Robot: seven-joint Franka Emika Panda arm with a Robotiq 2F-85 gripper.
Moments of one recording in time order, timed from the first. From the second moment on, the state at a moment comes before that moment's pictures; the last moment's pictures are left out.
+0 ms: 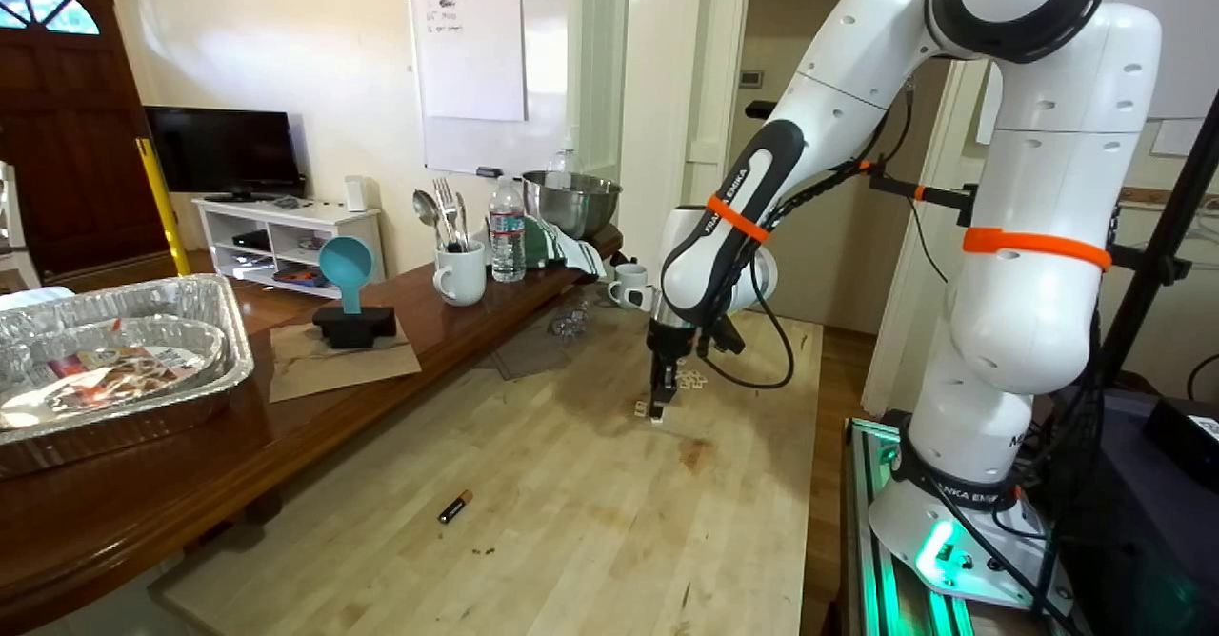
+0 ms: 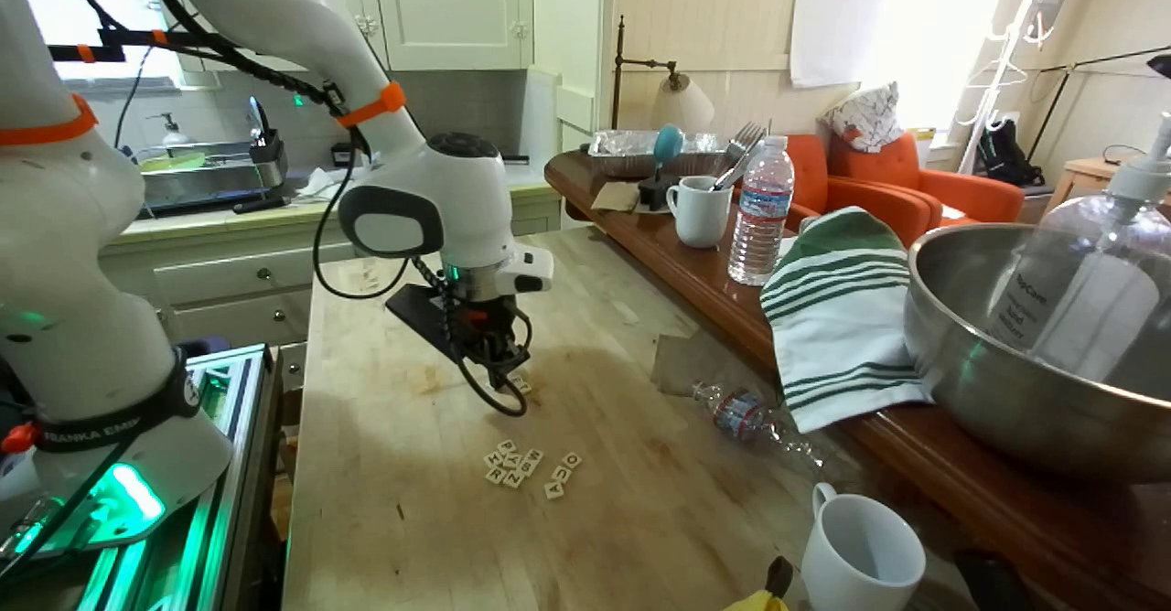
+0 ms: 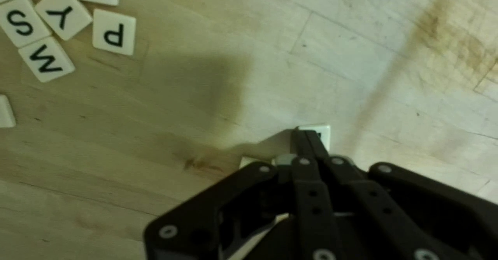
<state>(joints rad) -0.12 0.03 0.02 -2.75 0.30 2.85 -0.81</state>
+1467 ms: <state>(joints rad) -0.04 0.06 0.01 -2.75 0.28 2.99 -0.55</state>
